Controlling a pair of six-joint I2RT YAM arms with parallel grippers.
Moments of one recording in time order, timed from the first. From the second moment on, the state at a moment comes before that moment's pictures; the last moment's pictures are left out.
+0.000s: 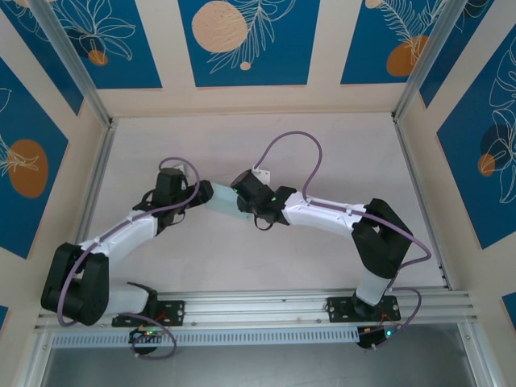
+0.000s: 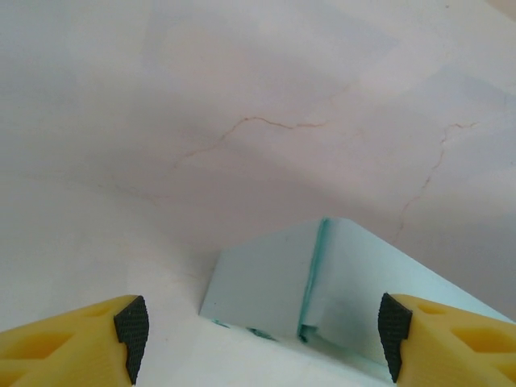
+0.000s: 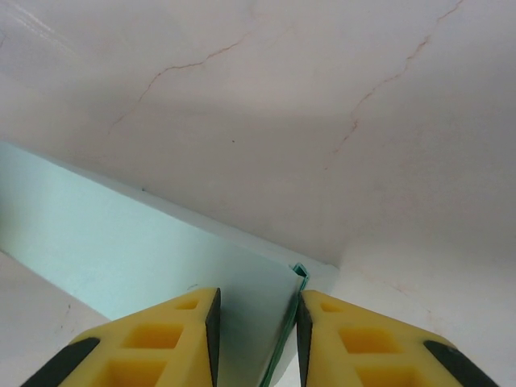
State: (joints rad) left arm -0.31 1.29 0.68 -0.08 0.08 -0.59; right arm 0.93 1.72 1.20 -0.40 0.34 0.90
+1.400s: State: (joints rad) left arm -0.20 1.33 0.65 0.00 0.34 -0.59; right arm 0.93 1.73 1.23 -0.44 0.32 0.86
